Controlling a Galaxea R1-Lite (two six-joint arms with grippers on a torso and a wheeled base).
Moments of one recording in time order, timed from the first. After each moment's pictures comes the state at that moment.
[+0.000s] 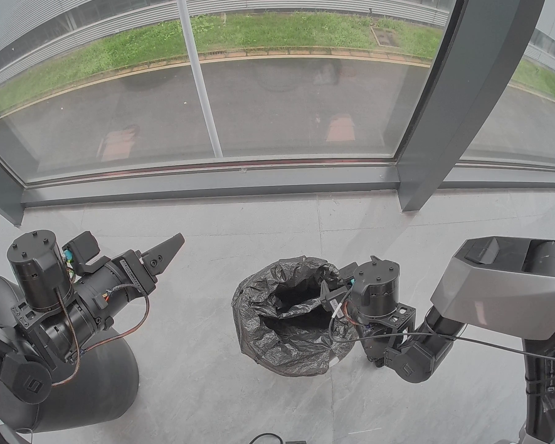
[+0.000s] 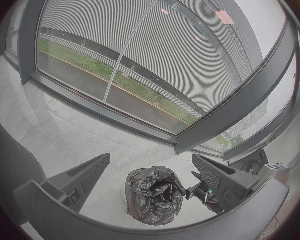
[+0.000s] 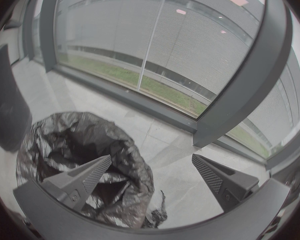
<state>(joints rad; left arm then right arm) -0.39 1.59 -0.37 -1.11 0.02 -0.52 0.66 2.34 -0.86 -1.21 -0.61 -0.29</state>
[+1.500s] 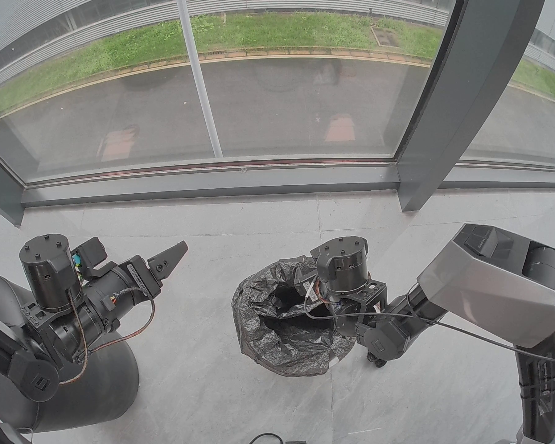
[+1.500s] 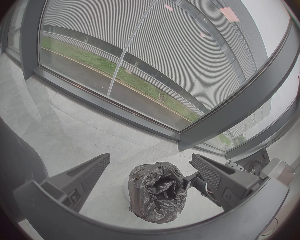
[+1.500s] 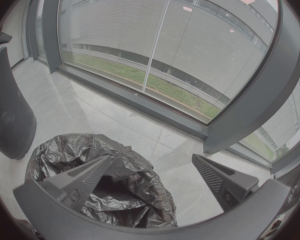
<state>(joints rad) -0.38 1.64 -0.37 -1.11 0.02 -0.54 0.69 2.37 -1.15 -0.91 -0.58 -0.26</state>
